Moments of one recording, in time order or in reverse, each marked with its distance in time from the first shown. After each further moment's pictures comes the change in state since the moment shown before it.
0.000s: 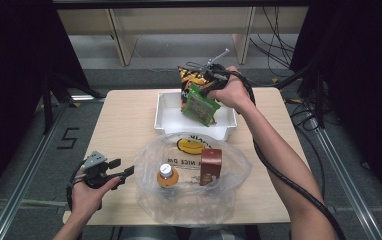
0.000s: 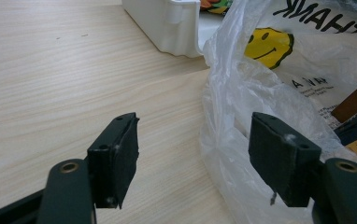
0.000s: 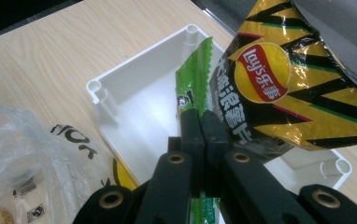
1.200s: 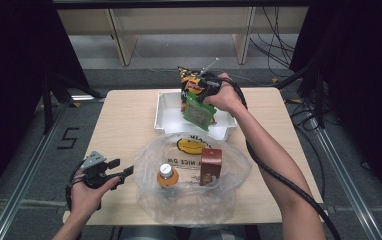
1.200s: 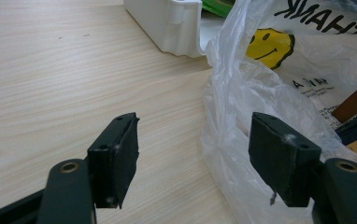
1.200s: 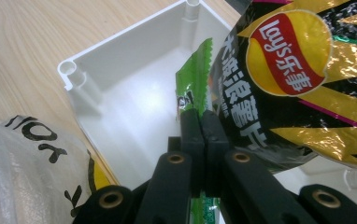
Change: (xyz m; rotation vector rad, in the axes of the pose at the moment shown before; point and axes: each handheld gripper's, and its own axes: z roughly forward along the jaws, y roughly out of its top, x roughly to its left) left arm 0.001 0.000 -0.001 -0.003 0.002 -0.005; right arm -0.008 -0.007 0.047 0.079 0.009 -0.016
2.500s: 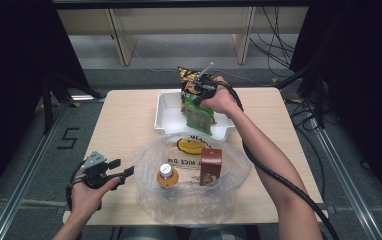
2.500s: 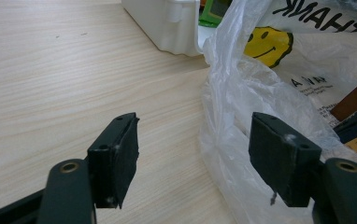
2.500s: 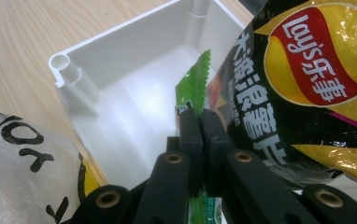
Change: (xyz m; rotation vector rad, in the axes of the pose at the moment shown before) left arm -0.001 0.000 0.000 0.007 -0.005 0.006; right arm 0.001 -0.001 0.023 -0.009 0.014 -0.040
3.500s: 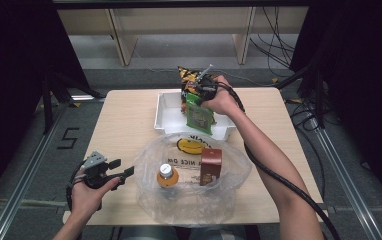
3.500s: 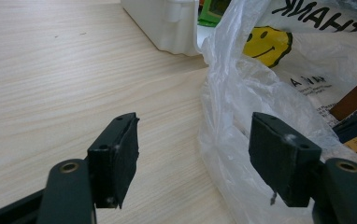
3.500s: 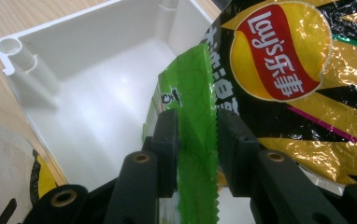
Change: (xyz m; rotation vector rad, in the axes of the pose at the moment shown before) left arm 0.000 0.000 0.000 0.002 -0.003 -0.004; right arm -0.004 -0.004 0.002 0.009 -0.126 -0.088
